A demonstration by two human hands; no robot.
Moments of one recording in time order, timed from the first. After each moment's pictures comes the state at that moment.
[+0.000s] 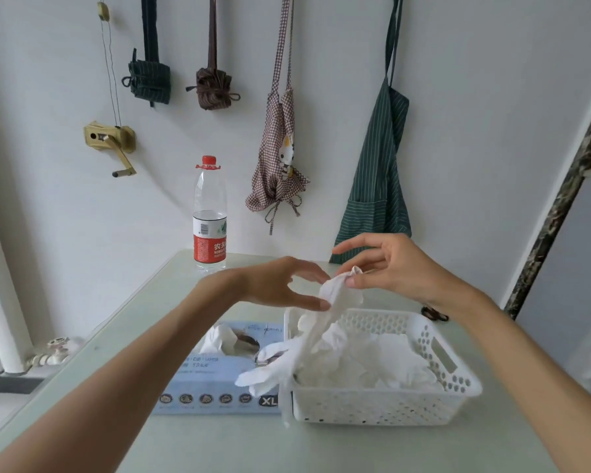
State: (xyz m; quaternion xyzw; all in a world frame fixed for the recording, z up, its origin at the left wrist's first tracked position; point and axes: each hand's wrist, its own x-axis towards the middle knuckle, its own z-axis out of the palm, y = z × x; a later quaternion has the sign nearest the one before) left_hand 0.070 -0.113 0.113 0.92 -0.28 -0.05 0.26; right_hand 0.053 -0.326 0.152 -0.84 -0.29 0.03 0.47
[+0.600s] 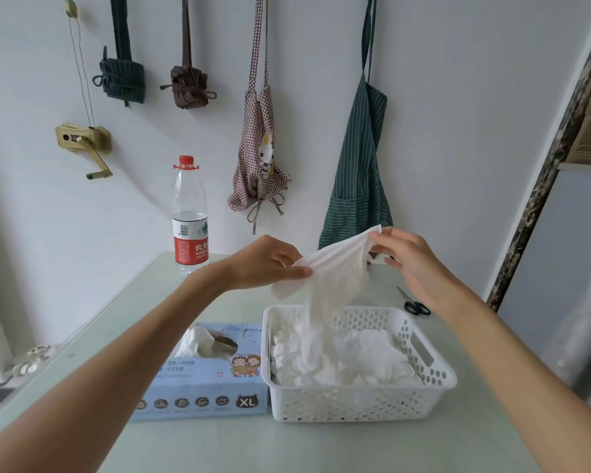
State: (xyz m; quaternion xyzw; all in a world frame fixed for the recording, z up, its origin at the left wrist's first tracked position) left_hand 0.083 -0.132 0.121 0.89 -0.23 0.04 0.40; right_hand 0.087 -0.366 0.136 -0.78 -0.11 -0.06 0.62
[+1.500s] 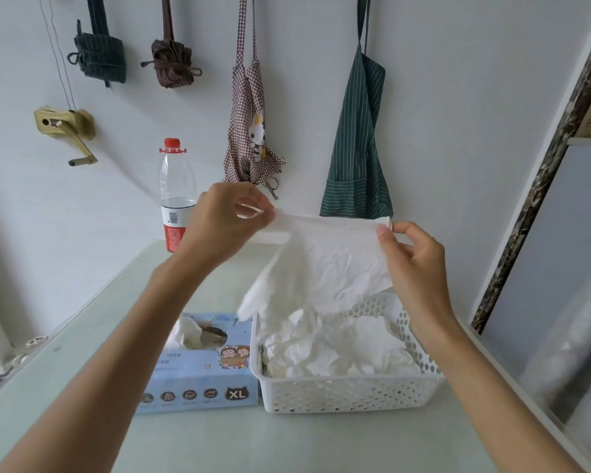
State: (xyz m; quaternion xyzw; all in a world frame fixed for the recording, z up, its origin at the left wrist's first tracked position) left_hand 0.068 -0.127 0.138 0.84 -0.13 0.31 0.42; right_hand 0.060 -0.360 0.100 -0.74 -0.10 -0.29 0.60
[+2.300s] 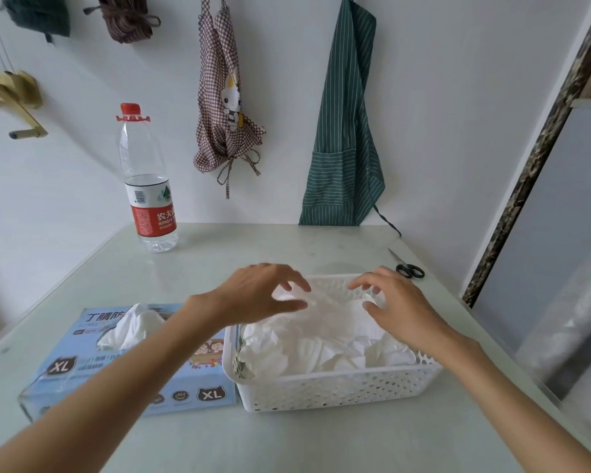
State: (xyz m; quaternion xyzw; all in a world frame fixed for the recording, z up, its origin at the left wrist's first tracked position) left_hand 0.127 -0.171 0.026 0.95 -0.28 0.05 0.16; right_hand 0.116 -0.416 0.010 -0.95 -0.18 -0.10 0.22
